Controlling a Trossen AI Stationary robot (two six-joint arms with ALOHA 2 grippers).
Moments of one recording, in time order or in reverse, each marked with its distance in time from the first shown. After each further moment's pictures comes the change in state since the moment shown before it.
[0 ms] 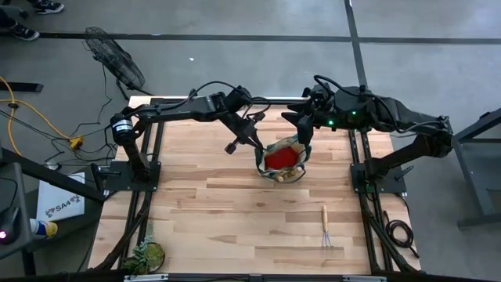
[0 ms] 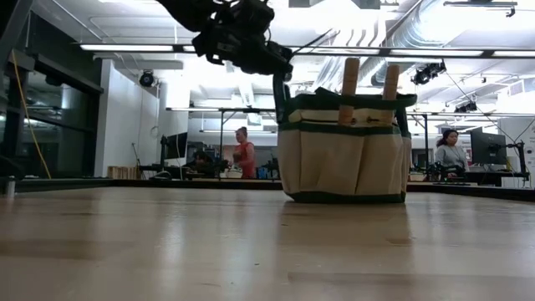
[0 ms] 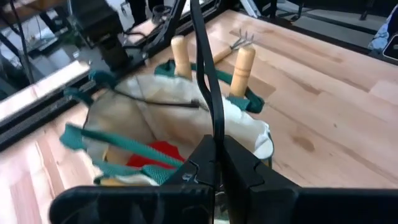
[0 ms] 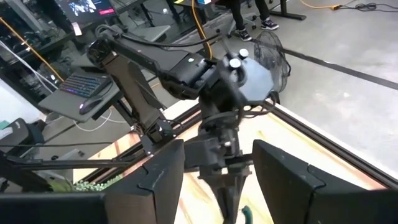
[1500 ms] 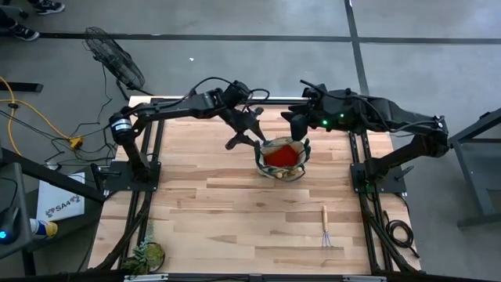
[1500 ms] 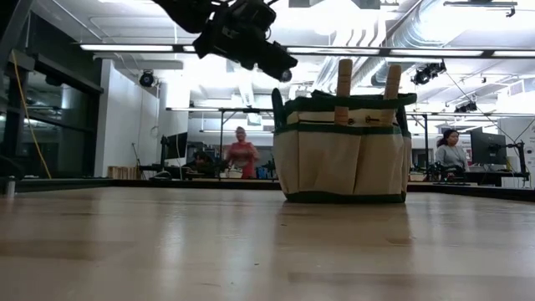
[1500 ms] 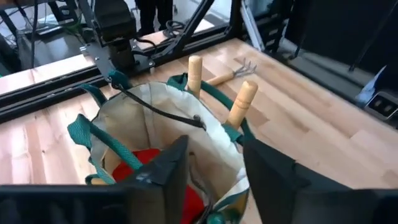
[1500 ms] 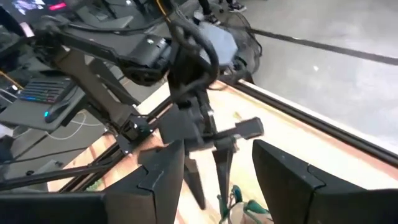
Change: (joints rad) left arm 0.035 -0.006 0.000 0.067 0.070 -0.240; right arm -0.007 0.034 0.000 -0.090 0.074 0.140
